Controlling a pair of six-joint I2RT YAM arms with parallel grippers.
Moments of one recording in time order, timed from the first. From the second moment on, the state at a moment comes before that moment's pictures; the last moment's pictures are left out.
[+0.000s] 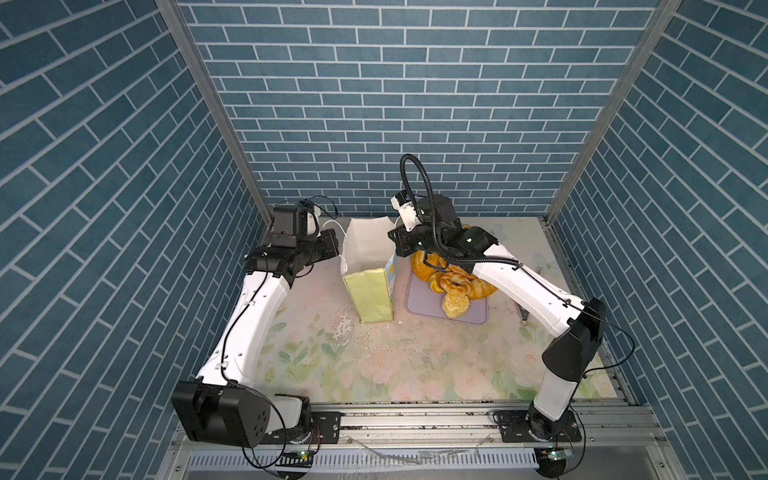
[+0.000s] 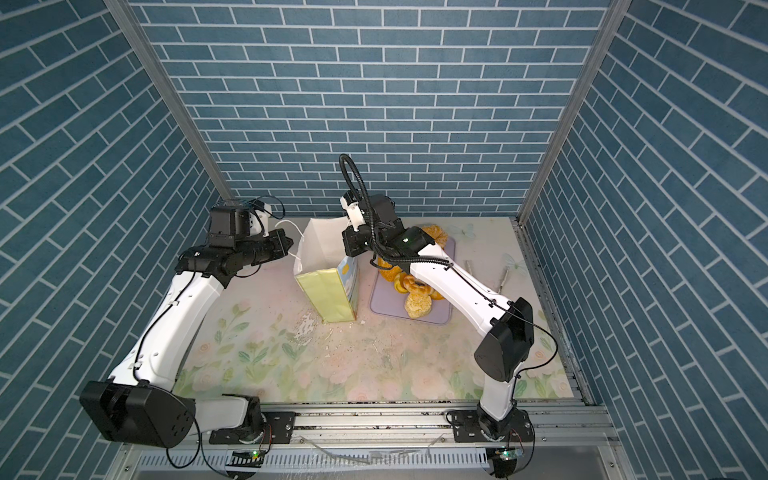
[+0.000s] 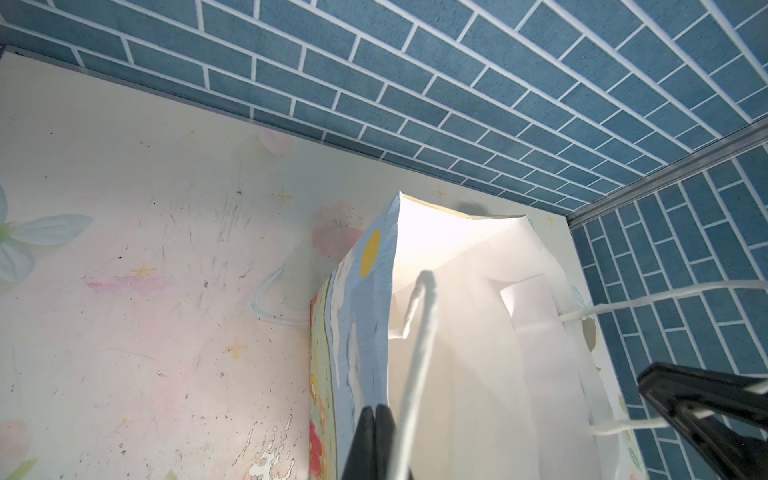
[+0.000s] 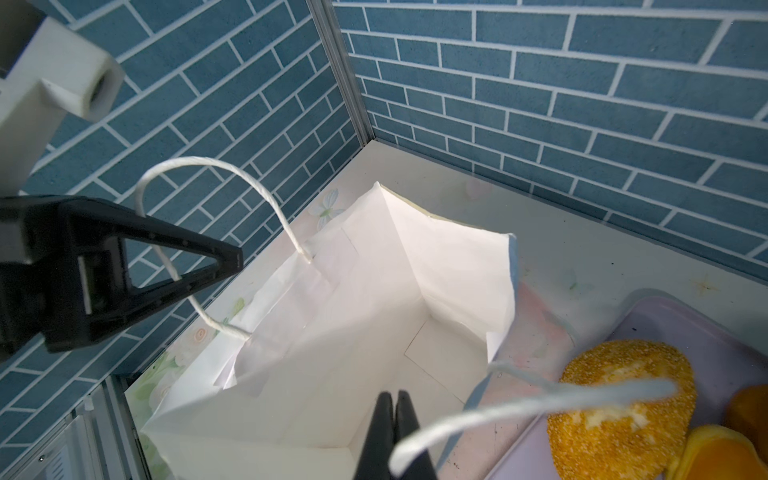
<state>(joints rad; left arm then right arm) -0.13 1.32 1.39 -0.71 0.26 -0.39 0.83 1.80 1.85 -0.54 -0.10 0.21</state>
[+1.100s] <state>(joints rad) -0.15 1.22 1.30 -0.70 0.18 -0.44 0.81 1.64 1.81 -0.65 0.04 0.20</state>
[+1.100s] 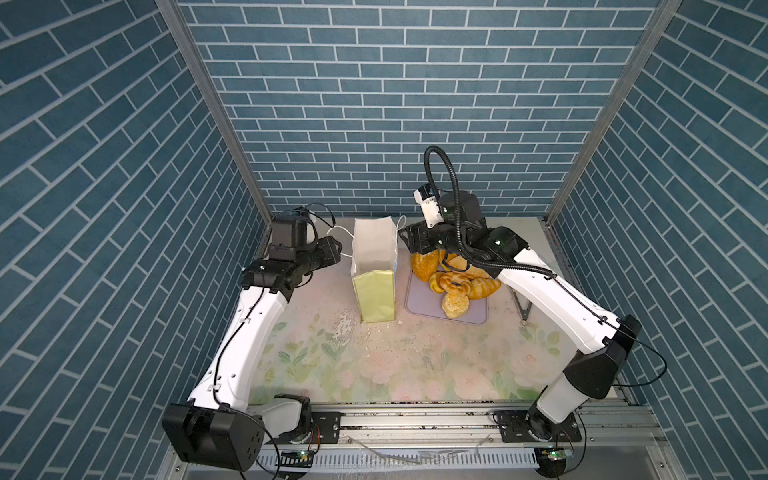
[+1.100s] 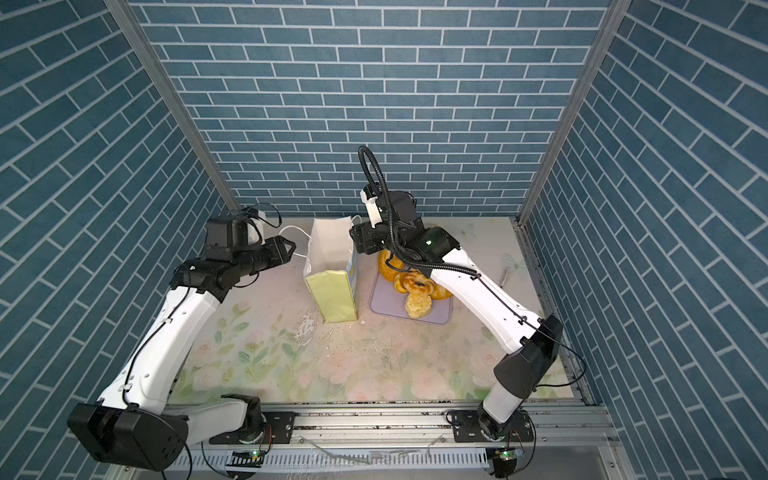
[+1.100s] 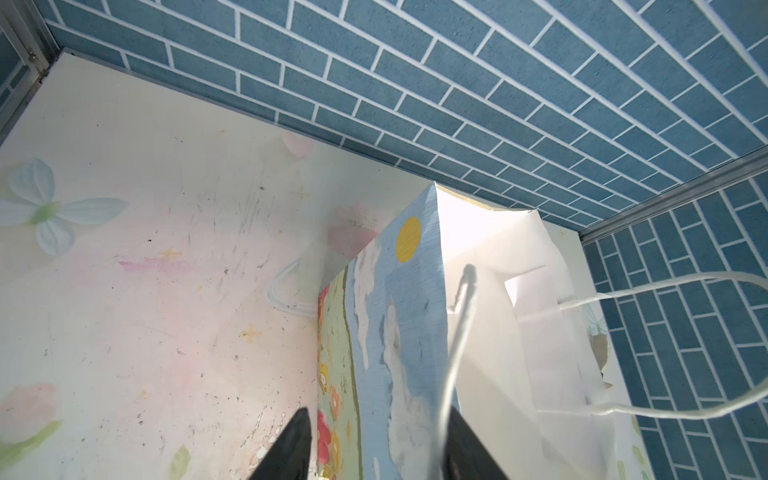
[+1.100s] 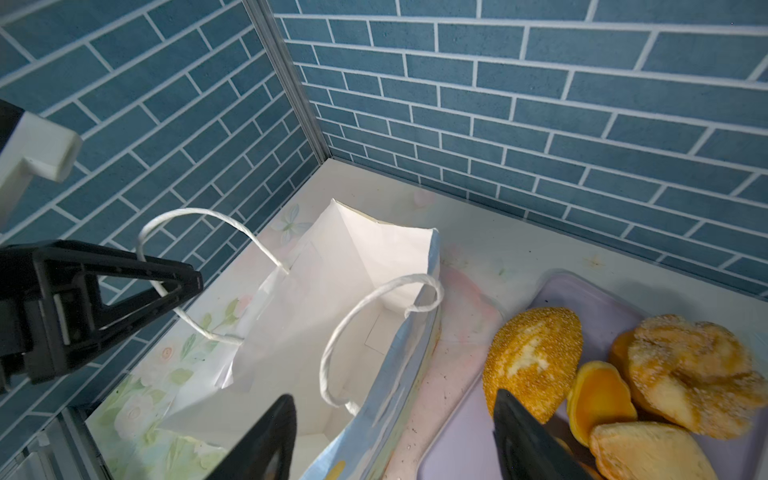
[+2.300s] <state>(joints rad) -0.15 1.14 1.35 -0.81 0.23 -0.35 0.10 1.36 0.99 -0.85 0.09 0.22</state>
